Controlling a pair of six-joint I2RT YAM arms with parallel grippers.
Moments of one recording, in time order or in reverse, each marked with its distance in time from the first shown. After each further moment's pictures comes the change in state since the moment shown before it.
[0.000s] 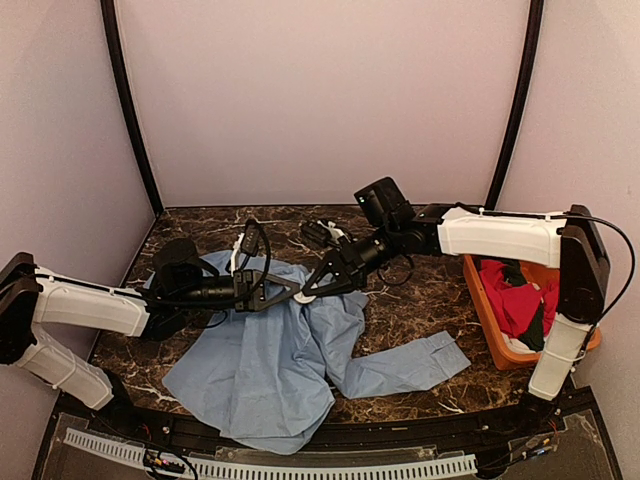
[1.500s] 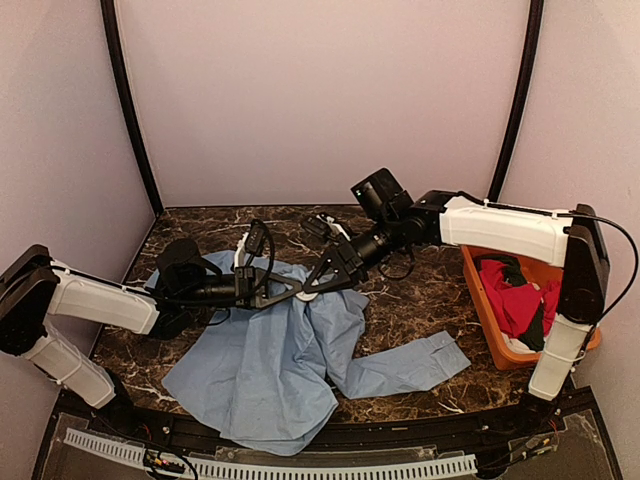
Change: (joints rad) left arm 0.012 0.087 0.008 0.143 0.101 -0.135; right arm 0.010 0.000 0.095 -0.194 0.114 -0.149
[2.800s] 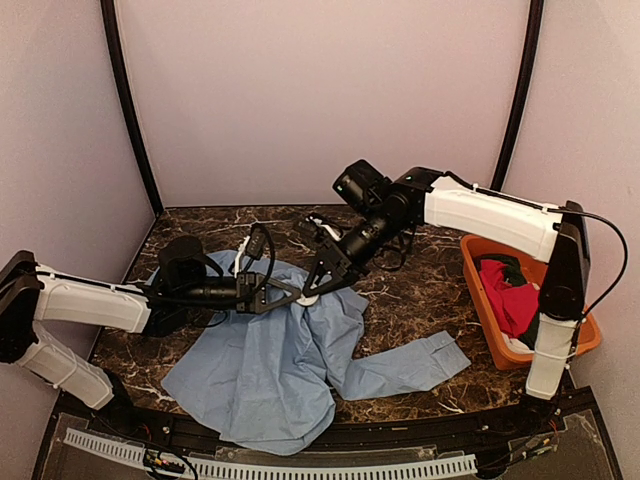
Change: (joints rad) left arm -0.006 -0.069 0.016 -0.223 -0.034 0.155; right arm 0.034 0.106 0.281 -0.427 0.222 -0.179
